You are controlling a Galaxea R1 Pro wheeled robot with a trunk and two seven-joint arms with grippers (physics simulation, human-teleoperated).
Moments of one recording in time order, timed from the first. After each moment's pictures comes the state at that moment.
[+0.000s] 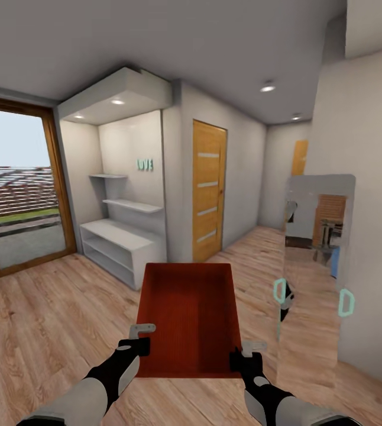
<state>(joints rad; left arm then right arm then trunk) -0.68 -0.11 -0.04 -0.25 0.07 0.08 0.19 -0.67 0.12 0.17 0.00 -0.12 -0.38 -0.14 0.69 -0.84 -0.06</state>
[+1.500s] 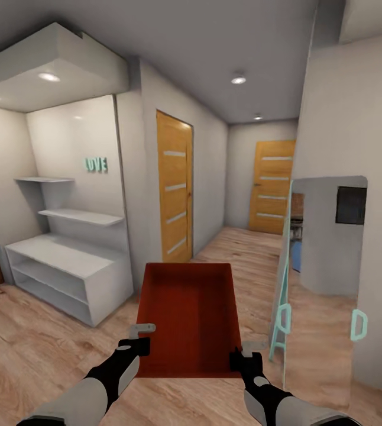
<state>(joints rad) -0.68 -0.11 -0.04 -0.25 0.06 0.08 0.19 -0.67 0.12 0.17 0.00 -0.12 -0.38 -0.14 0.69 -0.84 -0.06</state>
